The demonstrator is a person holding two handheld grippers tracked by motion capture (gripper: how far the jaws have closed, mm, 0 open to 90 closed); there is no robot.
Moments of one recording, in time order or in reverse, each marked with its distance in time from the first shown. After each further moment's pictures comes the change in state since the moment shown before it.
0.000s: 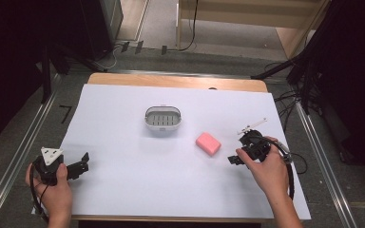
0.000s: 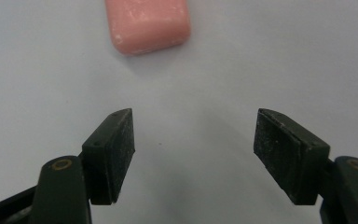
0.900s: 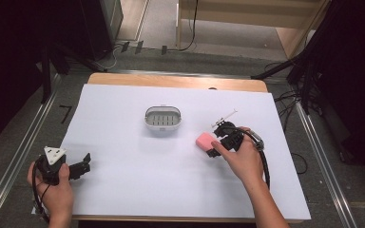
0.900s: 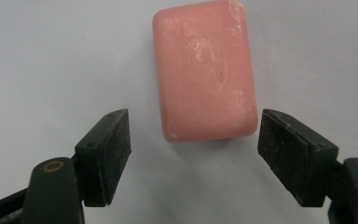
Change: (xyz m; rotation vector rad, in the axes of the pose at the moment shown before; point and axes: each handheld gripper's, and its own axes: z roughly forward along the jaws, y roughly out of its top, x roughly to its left) left arm -0.003 0.001 0.001 0.020 -0.003 0.041; right arm 0.032 0.056 0.036 0.034 0.035 -0.080
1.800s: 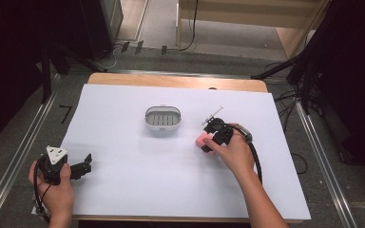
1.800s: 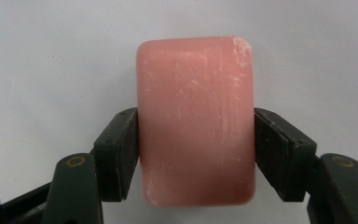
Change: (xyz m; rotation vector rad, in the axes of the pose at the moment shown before) left arm -0.002 0.000 0.001 0.009 -0.008 0.026; right arm -0.001 0.027 0.028 0.056 -0.042 -0.083
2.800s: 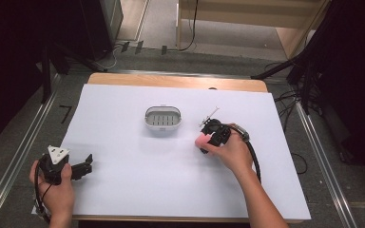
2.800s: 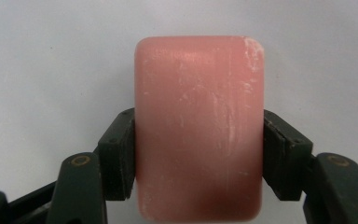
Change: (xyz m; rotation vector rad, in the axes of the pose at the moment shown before) left arm -0.002 0.000 0.001 0.007 -0.006 0.020; right arm 0.002 0.004 0.008 0.028 0.012 -0.054
